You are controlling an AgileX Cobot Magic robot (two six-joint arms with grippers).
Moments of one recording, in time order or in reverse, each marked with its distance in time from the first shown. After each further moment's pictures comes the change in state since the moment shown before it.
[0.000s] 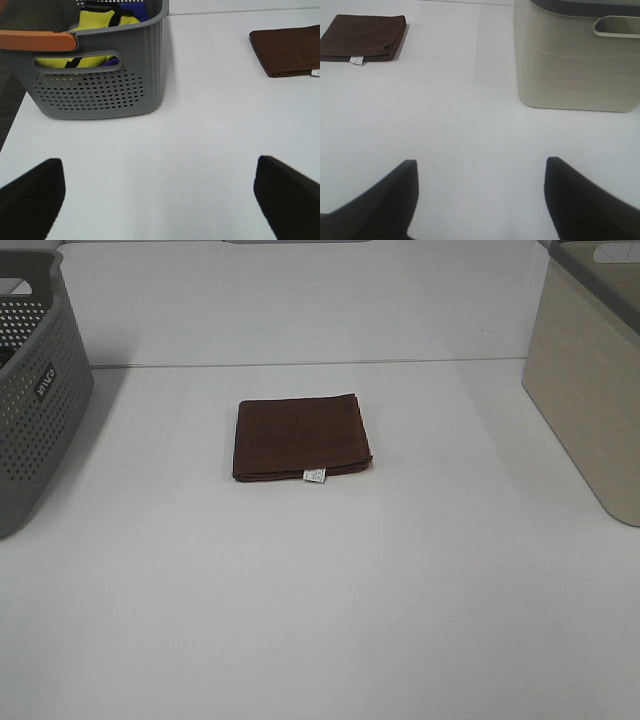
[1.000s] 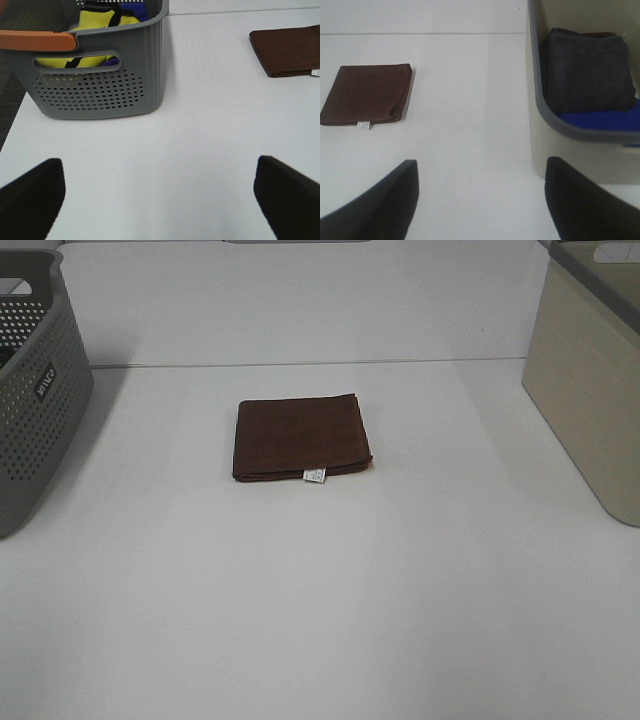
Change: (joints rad) left arm 0.000 0.000 0.000 0.000 0.000 0.000; right arm 0.000 0.822 -0.372 0.090 -0.323 -0.027
